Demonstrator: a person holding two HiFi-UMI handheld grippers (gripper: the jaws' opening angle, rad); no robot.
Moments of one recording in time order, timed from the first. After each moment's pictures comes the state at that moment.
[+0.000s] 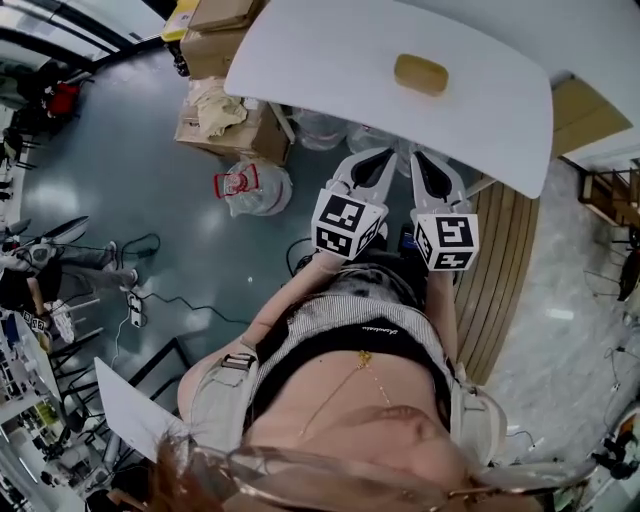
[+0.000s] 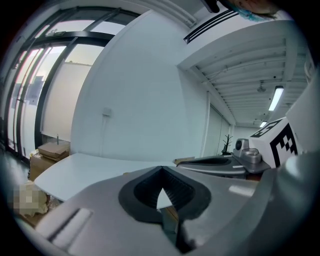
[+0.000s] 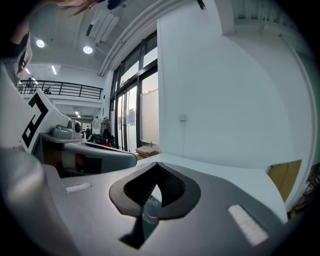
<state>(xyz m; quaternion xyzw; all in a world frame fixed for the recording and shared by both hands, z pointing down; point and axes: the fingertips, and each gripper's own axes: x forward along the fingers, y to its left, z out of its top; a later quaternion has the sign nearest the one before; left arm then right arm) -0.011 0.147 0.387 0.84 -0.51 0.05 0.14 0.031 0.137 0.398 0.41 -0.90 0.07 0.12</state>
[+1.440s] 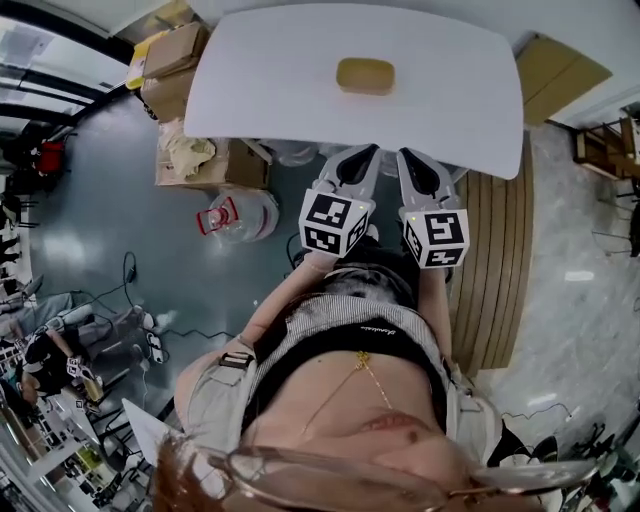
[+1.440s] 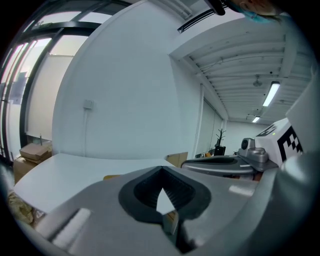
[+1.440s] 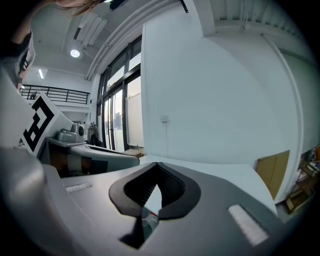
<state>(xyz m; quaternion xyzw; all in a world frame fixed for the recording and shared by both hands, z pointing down) 0.068 0.084 0.399 0.87 -0.47 0.08 0.14 0.112 0.087 0.407 0.46 -0.88 0.09 0.10</state>
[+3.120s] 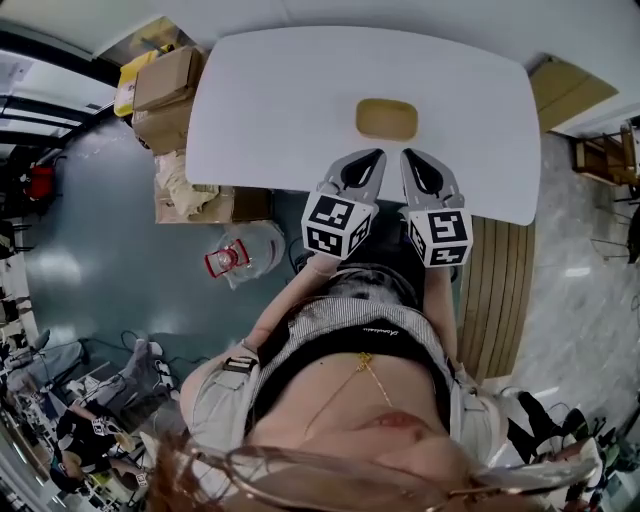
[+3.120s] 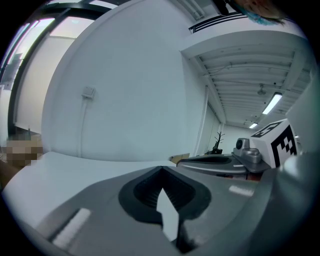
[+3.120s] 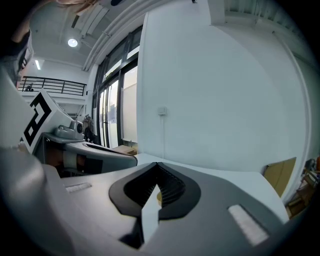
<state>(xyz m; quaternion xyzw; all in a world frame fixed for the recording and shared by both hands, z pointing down) 0.001 -0.060 0.419 0.88 -0.44 0.08 0.17 0.043 -0.063 0.425 0.47 -0.87 0.09 0.13</state>
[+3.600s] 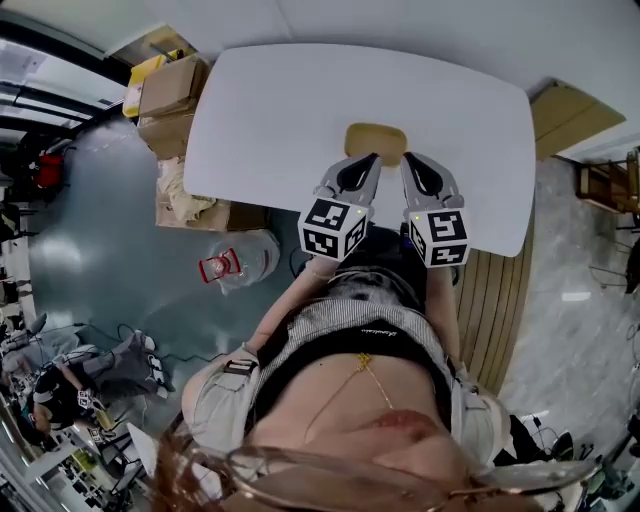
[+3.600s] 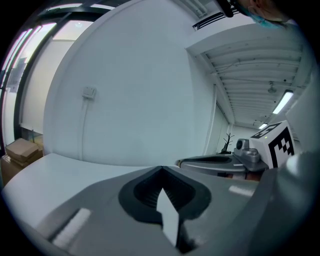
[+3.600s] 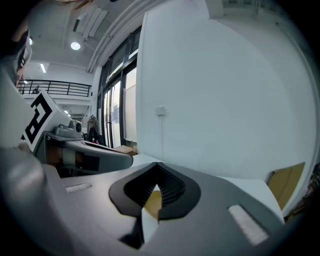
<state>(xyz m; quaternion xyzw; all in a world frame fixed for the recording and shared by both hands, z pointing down) 0.029 -0.117 0.414 0.86 -0.48 0.07 0.18 0.081 -0.125 0.422 0.44 -0.88 0.08 0.14</state>
